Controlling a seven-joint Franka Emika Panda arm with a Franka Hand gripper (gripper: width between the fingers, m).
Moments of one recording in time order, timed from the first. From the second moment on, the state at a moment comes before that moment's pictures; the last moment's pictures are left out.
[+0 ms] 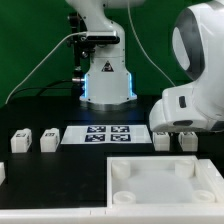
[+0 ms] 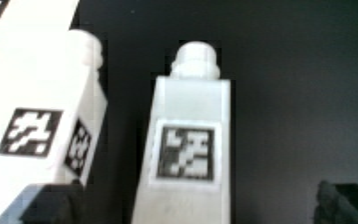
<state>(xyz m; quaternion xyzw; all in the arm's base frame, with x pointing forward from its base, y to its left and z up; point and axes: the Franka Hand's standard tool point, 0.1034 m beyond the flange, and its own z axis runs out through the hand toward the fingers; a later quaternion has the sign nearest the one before) 0.395 0.172 0.026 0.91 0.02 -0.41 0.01</state>
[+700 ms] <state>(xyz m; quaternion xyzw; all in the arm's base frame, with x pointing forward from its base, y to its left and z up) 0.378 0.175 0.014 0.91 0.03 -0.42 0.01</state>
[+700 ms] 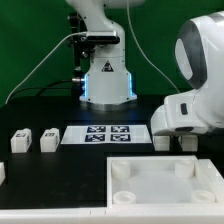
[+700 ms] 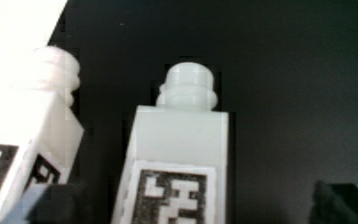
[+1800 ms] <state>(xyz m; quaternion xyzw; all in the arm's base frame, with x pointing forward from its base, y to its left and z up) 0.386 0.168 0.025 0.90 0.04 -0.42 0.00</state>
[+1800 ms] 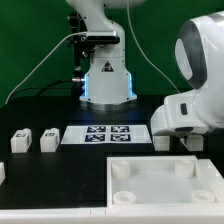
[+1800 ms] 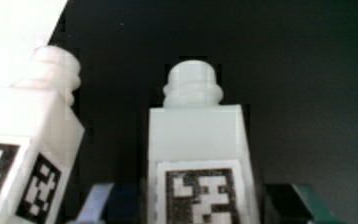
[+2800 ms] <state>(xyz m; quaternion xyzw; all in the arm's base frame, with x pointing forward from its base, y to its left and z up) 0.480 0.119 0.140 1.00 0.06 -0.03 -0.03</state>
